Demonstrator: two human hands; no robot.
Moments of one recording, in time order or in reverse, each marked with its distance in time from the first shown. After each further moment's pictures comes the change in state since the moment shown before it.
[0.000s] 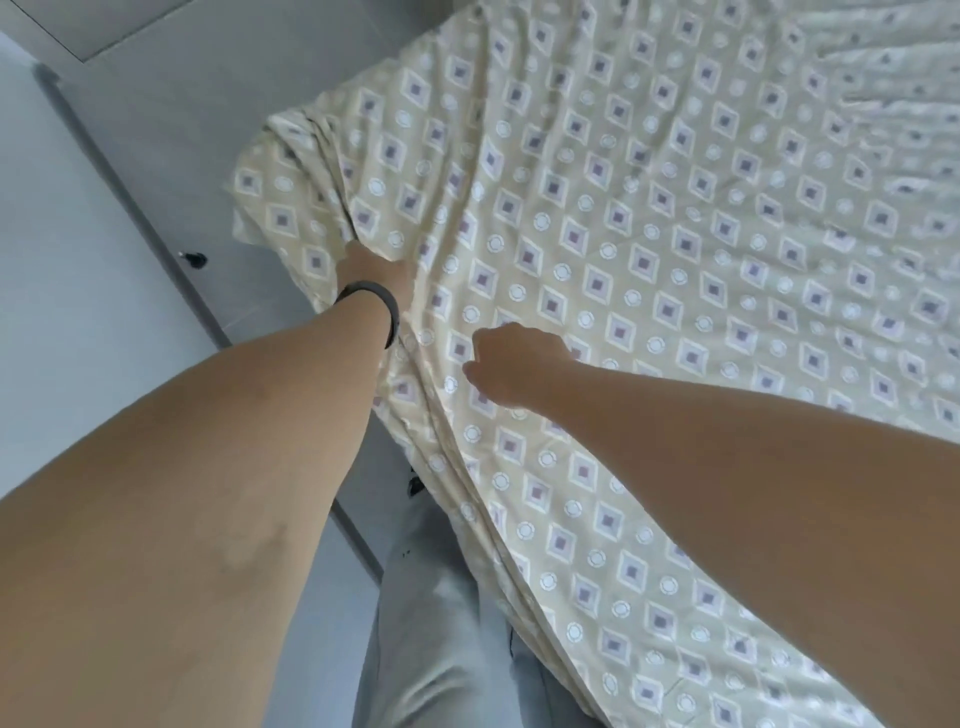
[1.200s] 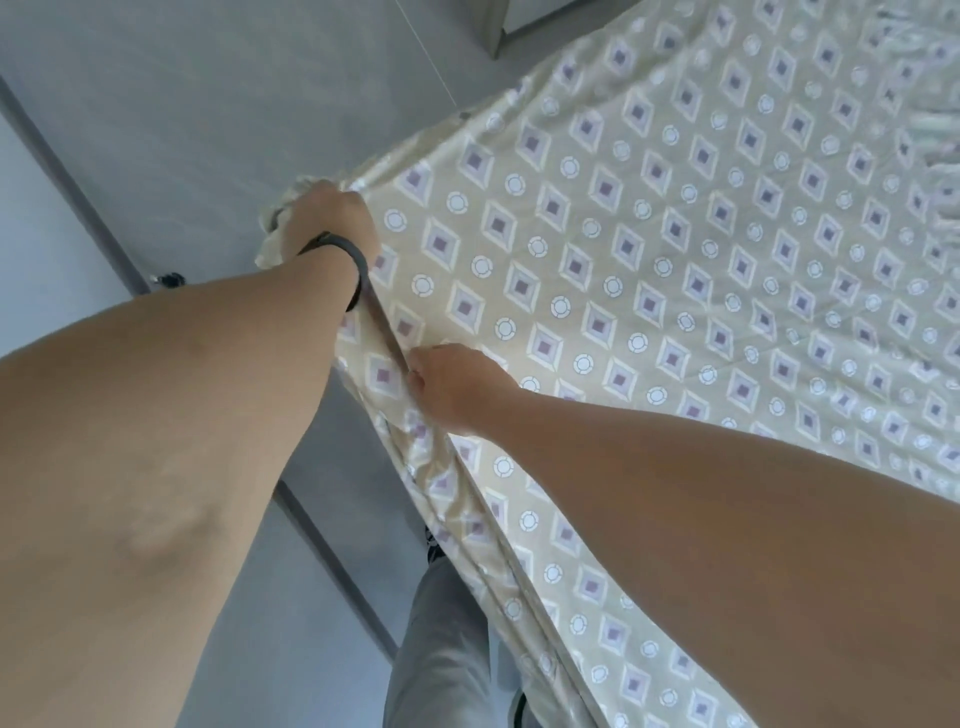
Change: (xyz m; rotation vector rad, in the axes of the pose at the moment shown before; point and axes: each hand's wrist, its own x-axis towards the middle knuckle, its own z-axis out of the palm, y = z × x) left_hand 0.242 0.052 -0.092 0.209 0.115 0.208; right_hand 0.212 -0.133 -0.038 0.140 -0.088 -0.115
